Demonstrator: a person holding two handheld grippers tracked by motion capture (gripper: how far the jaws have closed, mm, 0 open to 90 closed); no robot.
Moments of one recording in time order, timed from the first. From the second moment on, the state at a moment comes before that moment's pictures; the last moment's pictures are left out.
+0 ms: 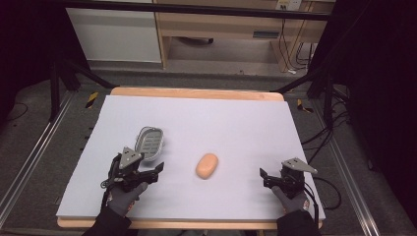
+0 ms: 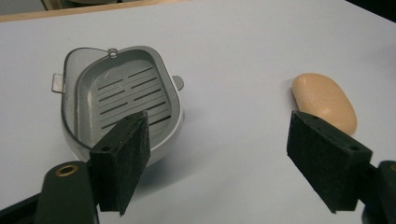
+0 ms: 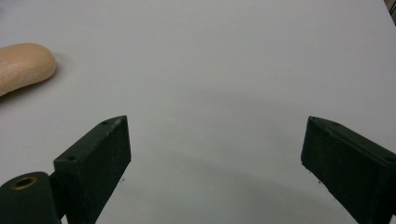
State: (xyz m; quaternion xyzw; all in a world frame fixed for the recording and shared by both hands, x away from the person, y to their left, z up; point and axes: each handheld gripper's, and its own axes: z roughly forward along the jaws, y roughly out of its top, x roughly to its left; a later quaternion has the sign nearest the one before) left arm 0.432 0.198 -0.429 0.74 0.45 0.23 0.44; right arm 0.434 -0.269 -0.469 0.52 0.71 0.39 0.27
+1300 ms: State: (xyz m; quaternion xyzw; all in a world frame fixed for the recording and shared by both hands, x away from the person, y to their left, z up) left arm 0.448 0.121 -0.415 0.78 0.40 0.22 0.44; right arm 0.433 -0.268 -0.469 0.52 0.71 0.38 0.28
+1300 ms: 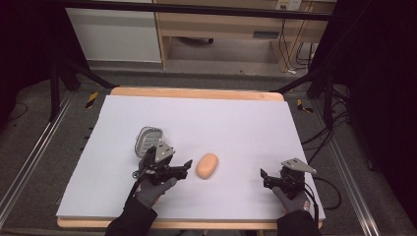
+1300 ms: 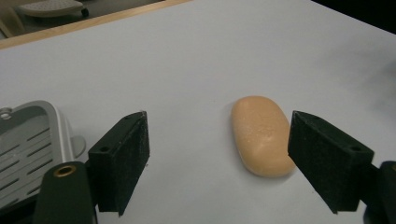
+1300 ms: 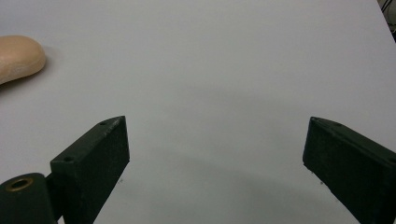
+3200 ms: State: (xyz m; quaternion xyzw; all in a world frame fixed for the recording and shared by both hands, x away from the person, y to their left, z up) left arm 0.480 0.045 -0.456 0.82 0.39 0.17 0.38; right arm 0.434 -0.268 -0.472 0.53 0.71 0.38 0.27
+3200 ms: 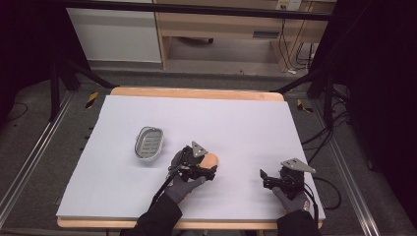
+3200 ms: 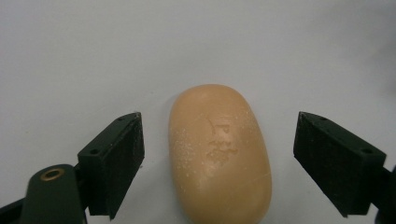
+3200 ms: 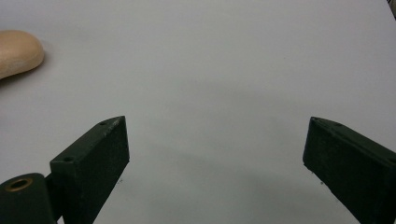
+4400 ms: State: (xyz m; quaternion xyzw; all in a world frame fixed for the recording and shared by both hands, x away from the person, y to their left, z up) left arm 0.495 0.032 -0.476 0.84 0.40 0.15 0.33; right arm 0.436 -0.268 -0.474 0.53 0.72 0.37 0.27
